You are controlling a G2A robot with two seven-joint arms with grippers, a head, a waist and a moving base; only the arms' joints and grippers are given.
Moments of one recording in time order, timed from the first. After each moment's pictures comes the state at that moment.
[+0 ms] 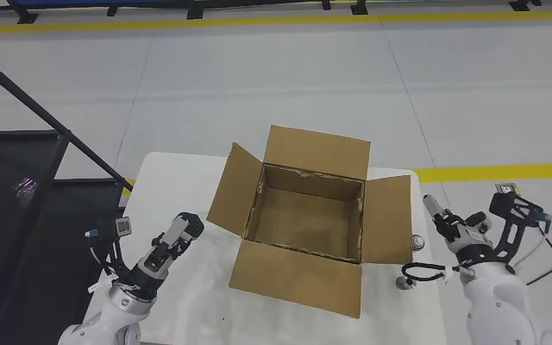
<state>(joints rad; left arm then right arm) 1.49 -1.37 -1.73 -2.03 -0.09 -0.31 -0.59 -1.35 -1.34 1.69 -2.22 -1.04 0.32 0.71</state>
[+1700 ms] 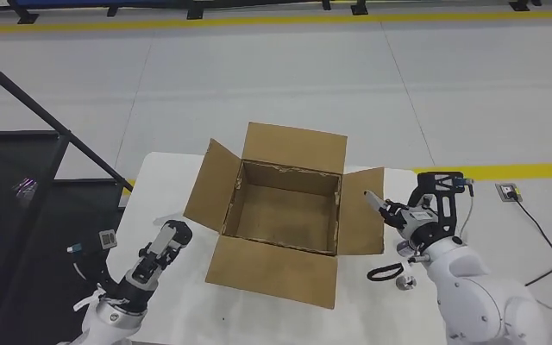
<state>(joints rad) 1.59 -1.33 -1.75 -2.11 -0.08 -0.31 -0.49 -1.21 -1.31 1.54 -2.18 -1.08 0.16 0.83</state>
